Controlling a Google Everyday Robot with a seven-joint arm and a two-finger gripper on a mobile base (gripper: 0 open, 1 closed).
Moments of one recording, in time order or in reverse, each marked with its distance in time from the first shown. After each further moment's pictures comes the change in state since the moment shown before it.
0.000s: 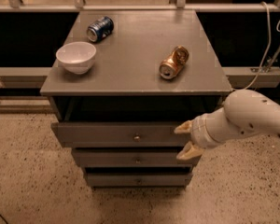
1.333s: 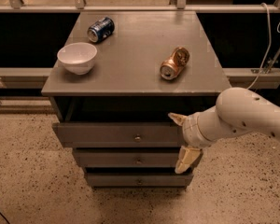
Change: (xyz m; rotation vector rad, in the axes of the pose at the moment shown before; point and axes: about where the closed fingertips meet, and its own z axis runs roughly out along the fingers) arm -0.029 0.003 -0.003 -0.009 -0.035 -0.026
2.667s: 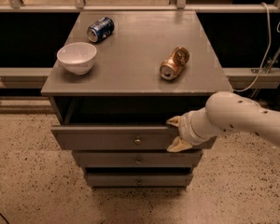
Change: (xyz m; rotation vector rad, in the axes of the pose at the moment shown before) arm 0.017 -0.030 0.033 0.073 0.067 -0.013
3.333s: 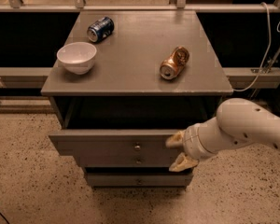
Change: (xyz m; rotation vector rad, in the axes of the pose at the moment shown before) arm -0.019 0.058 -0.029 -0.112 -0.071 0.014
